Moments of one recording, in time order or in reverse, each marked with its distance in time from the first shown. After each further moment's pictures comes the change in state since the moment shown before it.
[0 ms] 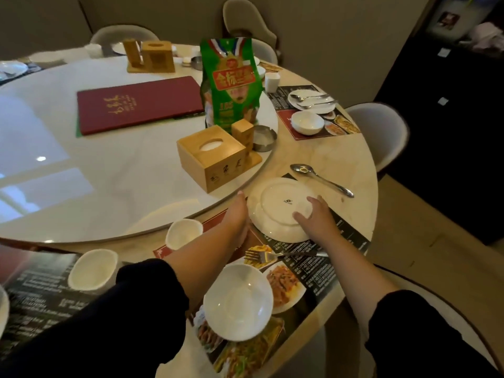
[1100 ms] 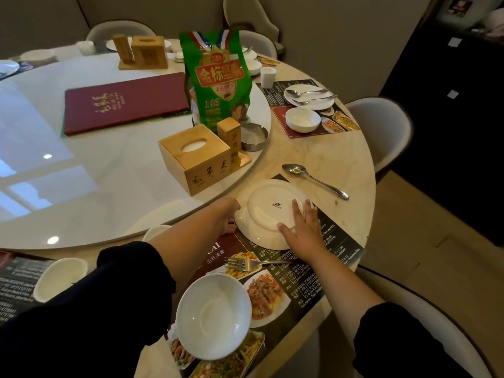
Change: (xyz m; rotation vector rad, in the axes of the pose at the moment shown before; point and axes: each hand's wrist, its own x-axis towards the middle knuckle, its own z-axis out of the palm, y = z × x) left_hand 0.048 0.016 0.009 0.180 0.285 -0.261; right_hand 0.005 0.028 0.017 -0.209 -0.126 -0.123
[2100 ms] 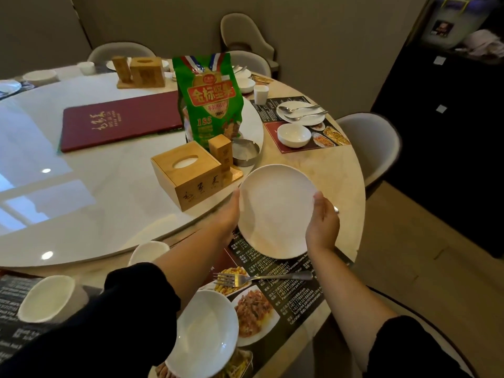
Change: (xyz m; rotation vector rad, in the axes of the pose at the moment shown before) left_hand -0.019 0.006 0.027 0.010 -0.171 0.300; right_hand -0.004 -0.028 -0.061 0.906 0.666 0.076
